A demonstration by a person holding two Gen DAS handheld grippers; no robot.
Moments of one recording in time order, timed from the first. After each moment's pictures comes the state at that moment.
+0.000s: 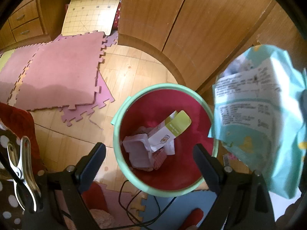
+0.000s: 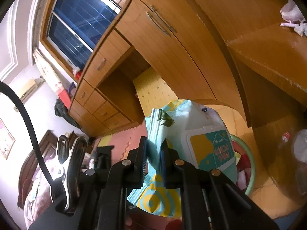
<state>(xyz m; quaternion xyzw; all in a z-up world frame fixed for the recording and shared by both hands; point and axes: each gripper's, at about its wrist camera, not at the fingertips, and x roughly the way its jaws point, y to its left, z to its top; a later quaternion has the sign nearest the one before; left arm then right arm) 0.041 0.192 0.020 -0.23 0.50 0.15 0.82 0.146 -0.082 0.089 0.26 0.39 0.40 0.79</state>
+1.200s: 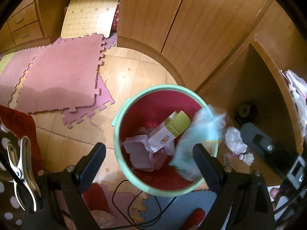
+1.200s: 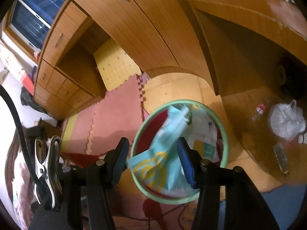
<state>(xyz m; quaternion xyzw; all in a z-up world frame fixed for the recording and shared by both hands) 0.039 0.189 0.023 -0.22 0.50 0.15 0.82 0.166 -0.059 0.037 0.18 0.53 0.30 0.78</state>
